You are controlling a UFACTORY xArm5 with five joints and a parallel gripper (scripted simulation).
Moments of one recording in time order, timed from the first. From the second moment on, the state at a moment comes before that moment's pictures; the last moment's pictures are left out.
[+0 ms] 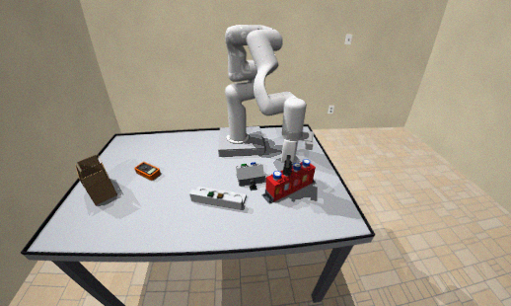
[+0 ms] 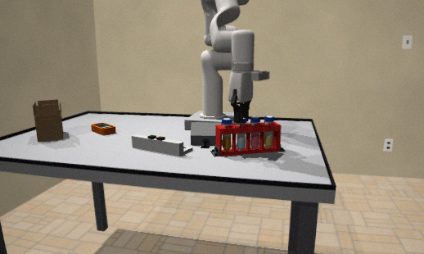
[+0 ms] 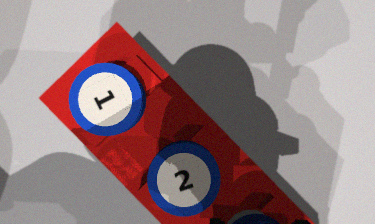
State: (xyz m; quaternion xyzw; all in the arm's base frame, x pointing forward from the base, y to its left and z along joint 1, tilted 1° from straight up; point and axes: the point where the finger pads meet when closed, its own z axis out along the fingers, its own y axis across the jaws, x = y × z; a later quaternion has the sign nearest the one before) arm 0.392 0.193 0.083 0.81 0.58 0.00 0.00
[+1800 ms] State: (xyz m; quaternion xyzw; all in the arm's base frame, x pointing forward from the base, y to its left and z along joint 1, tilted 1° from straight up) arm 0.392 0.193 0.084 0.17 0.99 0.00 0.00
